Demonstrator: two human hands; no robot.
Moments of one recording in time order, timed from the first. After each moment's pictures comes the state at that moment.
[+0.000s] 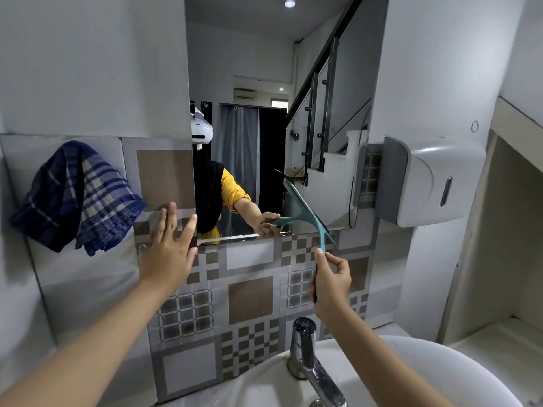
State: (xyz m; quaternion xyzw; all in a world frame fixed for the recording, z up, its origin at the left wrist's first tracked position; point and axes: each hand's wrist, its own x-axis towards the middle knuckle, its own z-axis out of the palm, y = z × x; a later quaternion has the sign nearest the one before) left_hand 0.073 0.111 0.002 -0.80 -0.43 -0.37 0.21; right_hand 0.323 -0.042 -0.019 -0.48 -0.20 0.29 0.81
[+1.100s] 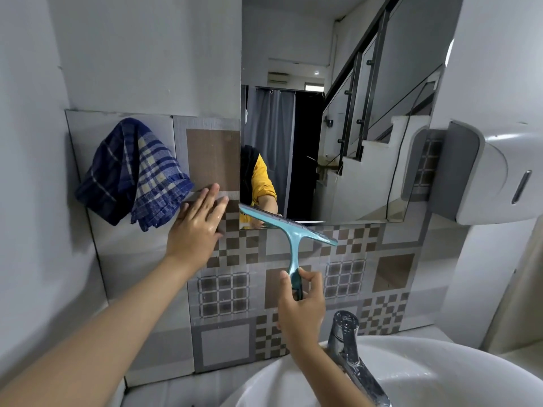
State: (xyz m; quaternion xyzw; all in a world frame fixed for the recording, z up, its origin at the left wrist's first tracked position) left_hand 0.045 0.112 0.011 -0.81 -0.42 -0.33 0.25; right_hand 0.200 -0.033 -0.065 -0.54 -0.37 0.16 0.74
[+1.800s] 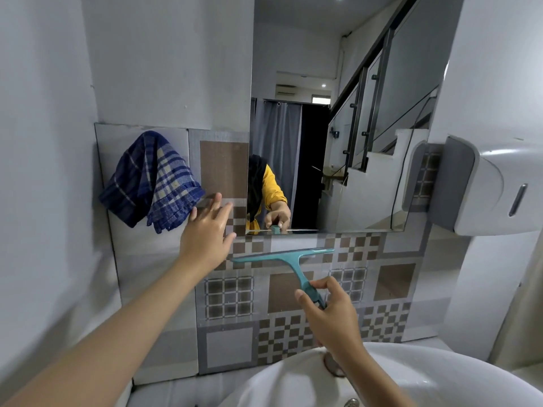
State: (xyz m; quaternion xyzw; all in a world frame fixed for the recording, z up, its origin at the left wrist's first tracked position) left_hand 0.049 0.079 0.030 -0.80 -0.46 -0.36 0.15; right_hand 0.246 -0.076 -0.042 -0.63 -0.48 0.21 0.57
